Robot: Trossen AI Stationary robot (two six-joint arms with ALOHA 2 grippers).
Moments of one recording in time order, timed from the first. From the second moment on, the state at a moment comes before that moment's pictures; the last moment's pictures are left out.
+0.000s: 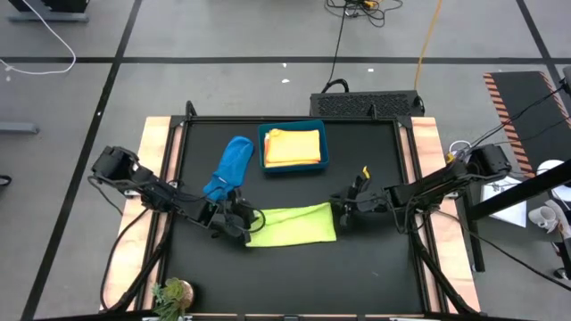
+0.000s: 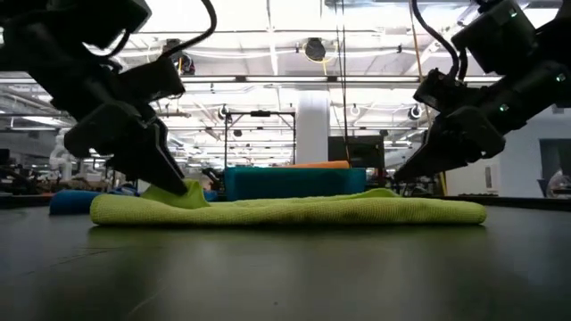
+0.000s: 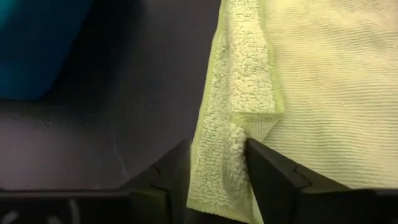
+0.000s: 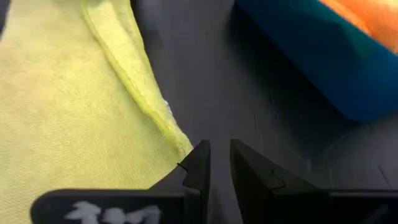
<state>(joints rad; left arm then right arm) -0.37 1.53 0.58 0.05 -0.49 -0.38 0.19 1.32 0.26 0.41 0.42 0.25</state>
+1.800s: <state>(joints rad) -0.20 1.68 0.63 0.23 -0.68 -0.23 0.05 1.66 0.32 0.75 0.29 0.17</state>
